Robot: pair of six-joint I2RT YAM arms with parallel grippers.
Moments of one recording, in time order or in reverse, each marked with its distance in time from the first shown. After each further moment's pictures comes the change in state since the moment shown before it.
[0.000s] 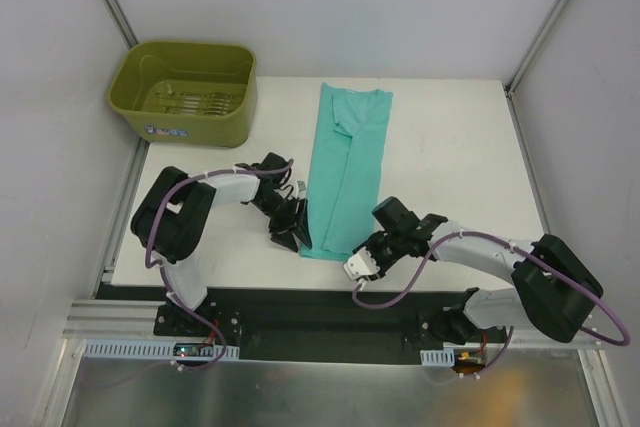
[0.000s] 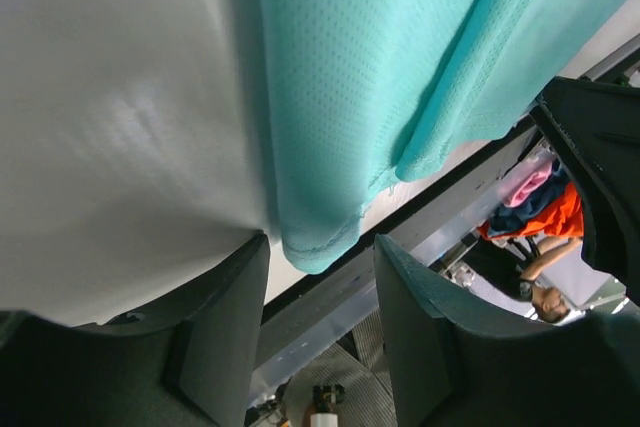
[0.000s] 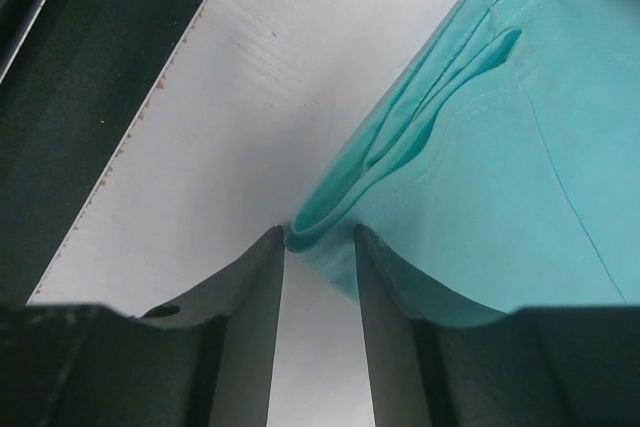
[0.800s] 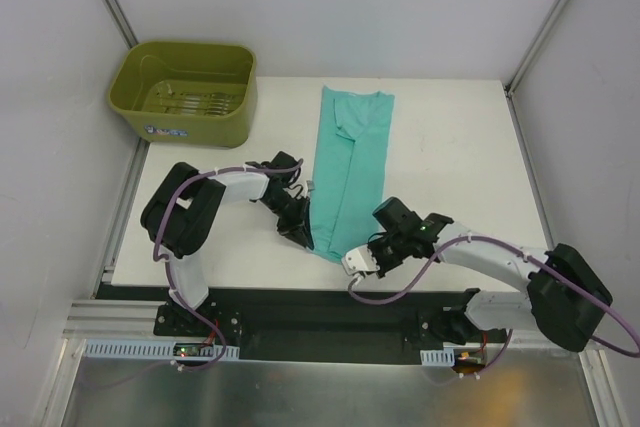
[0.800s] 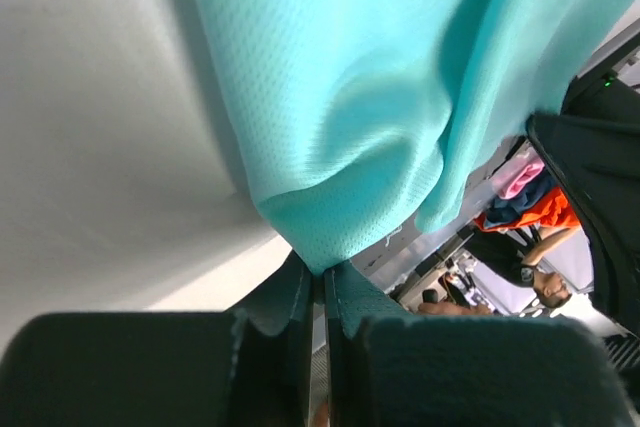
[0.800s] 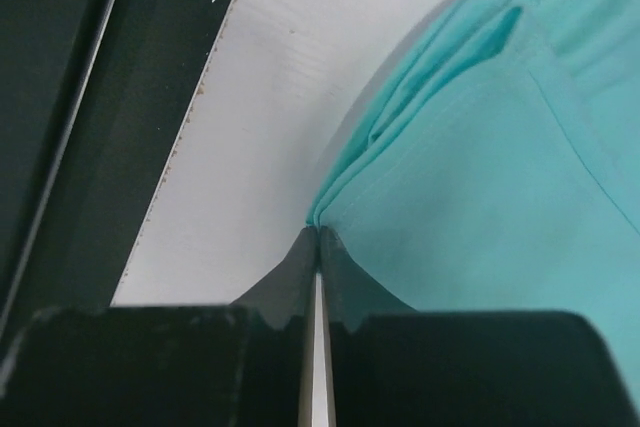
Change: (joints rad) left arm -0.052 0.063 0.053 0.013 0.035 -0.026; right arm 0.033 -0.054 0.024 -0.108 0.048 0.162
